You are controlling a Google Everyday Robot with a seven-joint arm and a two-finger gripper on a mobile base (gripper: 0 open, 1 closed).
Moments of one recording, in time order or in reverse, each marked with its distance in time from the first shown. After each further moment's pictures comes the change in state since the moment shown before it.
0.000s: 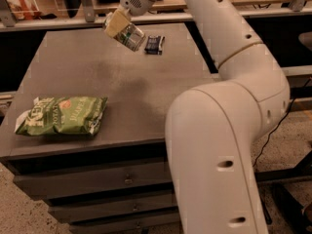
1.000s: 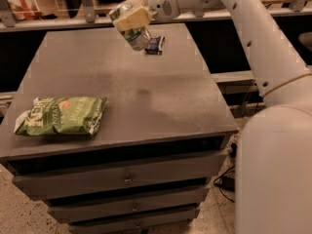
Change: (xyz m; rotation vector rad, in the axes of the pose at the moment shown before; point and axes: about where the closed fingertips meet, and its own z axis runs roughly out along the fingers) arm -0.004 0.036 -0.069 -0.113 -0.489 -0.112
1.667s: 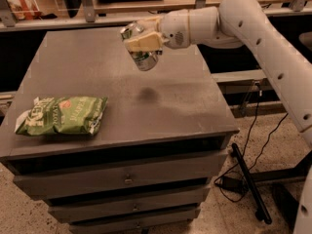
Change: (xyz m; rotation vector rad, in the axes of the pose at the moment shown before) arm 0.041 0.037 -0.019 0.058 -0.133 0.051
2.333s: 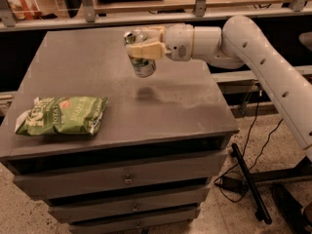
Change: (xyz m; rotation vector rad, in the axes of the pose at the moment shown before) arm 0.011 0.010 -0.004 0.008 -0.159 0.039
